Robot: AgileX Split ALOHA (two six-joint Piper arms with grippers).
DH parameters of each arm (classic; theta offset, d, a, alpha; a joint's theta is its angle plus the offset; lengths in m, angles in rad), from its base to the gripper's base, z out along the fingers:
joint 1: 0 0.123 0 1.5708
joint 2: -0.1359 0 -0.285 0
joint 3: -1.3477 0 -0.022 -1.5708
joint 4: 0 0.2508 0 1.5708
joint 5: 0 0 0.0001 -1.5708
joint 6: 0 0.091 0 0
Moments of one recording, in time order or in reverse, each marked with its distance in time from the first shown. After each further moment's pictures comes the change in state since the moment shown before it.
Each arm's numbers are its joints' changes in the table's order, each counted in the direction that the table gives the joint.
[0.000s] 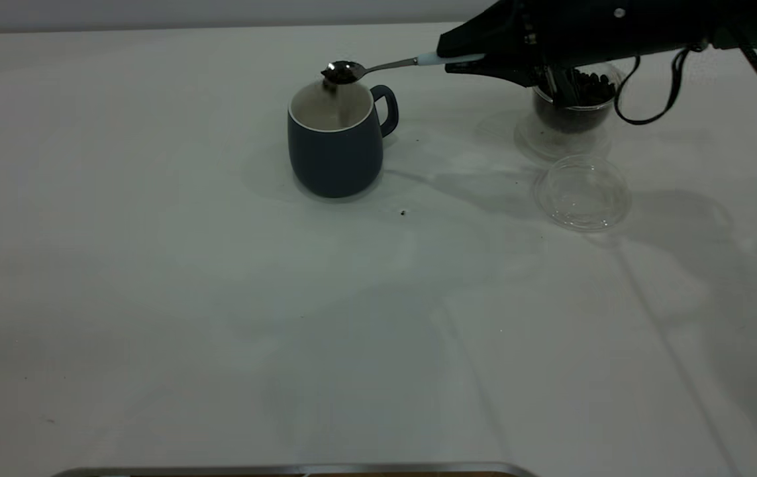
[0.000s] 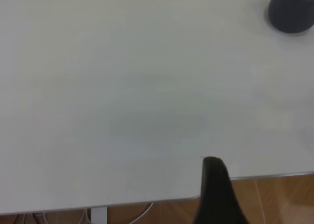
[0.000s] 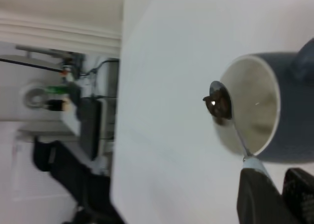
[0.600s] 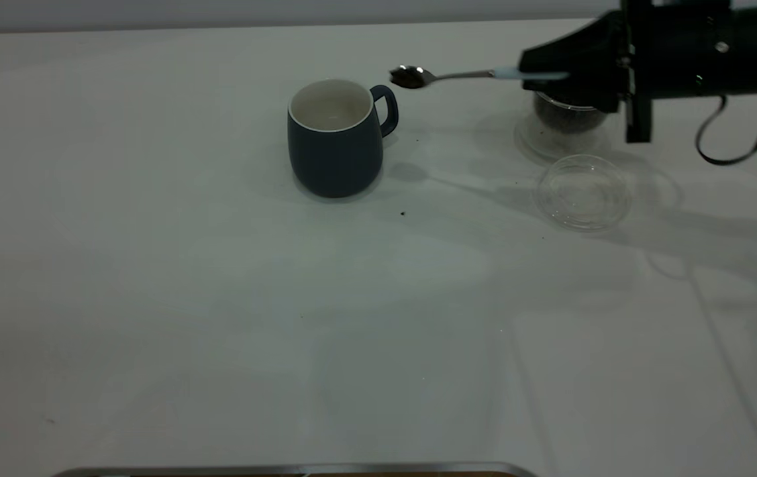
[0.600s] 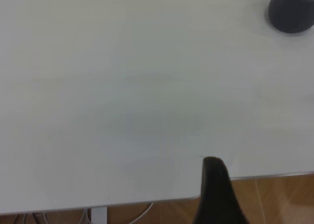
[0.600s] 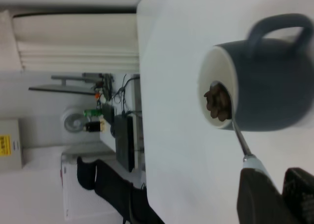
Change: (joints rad) left arm 0.000 0.000 0.000 0.000 0.000 0.000; right arm -0.159 0.001 -0.167 0.007 -0.181 -0.046
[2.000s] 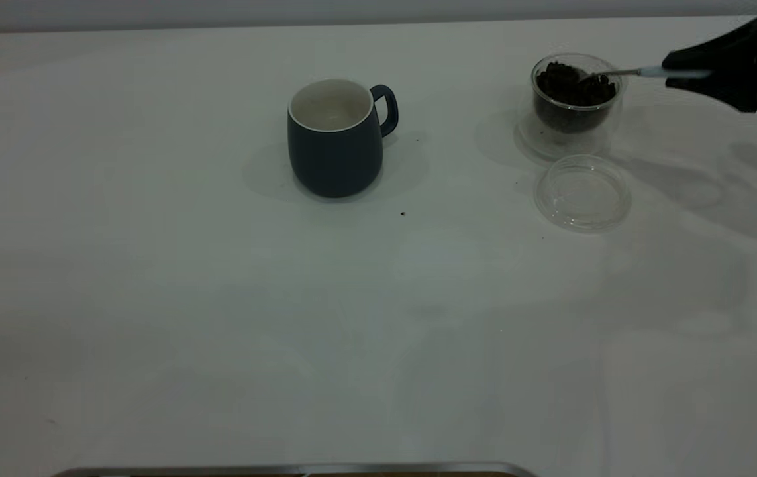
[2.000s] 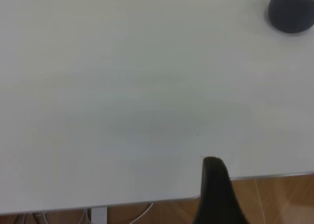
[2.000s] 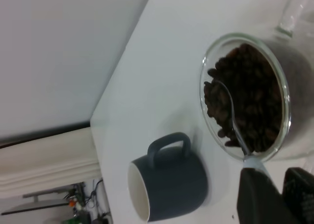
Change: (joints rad) left arm 0.000 0.000 0.000 0.000 0.000 0.000; right arm -0.288 0.013 -0.040 -0.008 0.138 0.066
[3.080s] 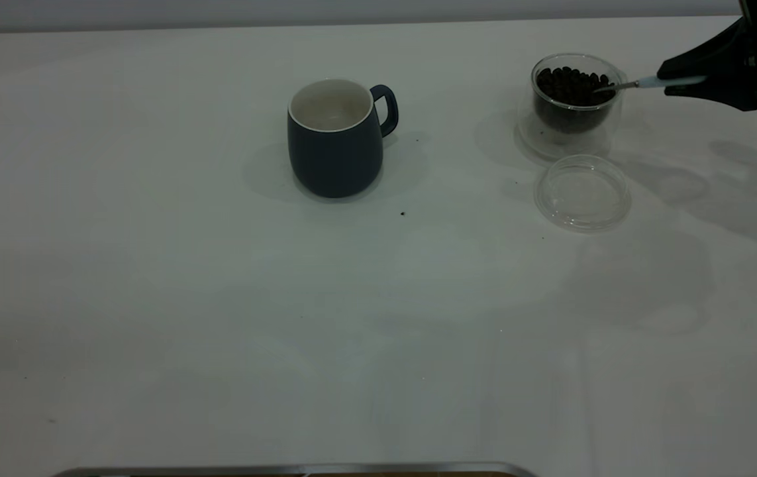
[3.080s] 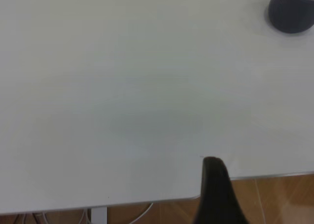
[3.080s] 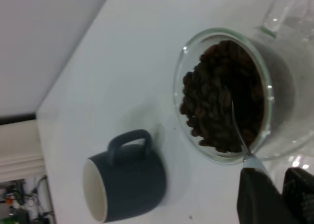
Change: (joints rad) left arm 0.000 0.000 0.000 0.000 0.000 0.000; right arm 0.052 0.072 0.000 -0.053 0.163 -0.007
